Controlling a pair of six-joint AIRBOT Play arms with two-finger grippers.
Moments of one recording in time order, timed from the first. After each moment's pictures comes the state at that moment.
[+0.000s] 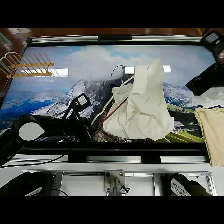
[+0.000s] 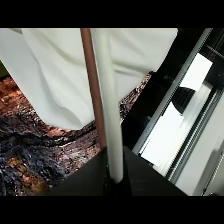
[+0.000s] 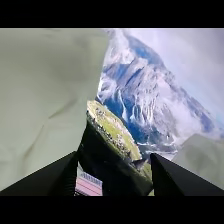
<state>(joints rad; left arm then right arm) -0.66 -0.89 0.86 1.06 -0.89 -1.03 -0.16 -1.12 1.46 -1.33 1.32 0.63</state>
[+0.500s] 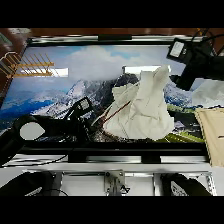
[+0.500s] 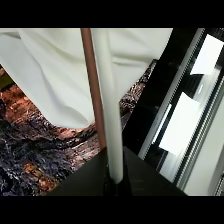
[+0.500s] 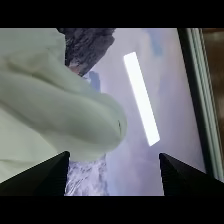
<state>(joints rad) -0.66 -0.89 0.86 1.07 -0.91 -0.91 0.08 -1.10 1.47 -1.34 1.10 0.21</state>
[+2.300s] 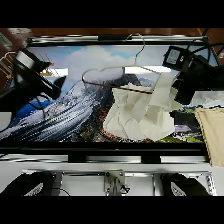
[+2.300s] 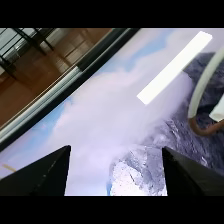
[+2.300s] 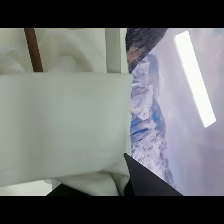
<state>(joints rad) -0.36 -0.81 0.98 1.50 -0.41 -1.04 0.13 -1.01 1.46 -1.39 1.34 0.45</state>
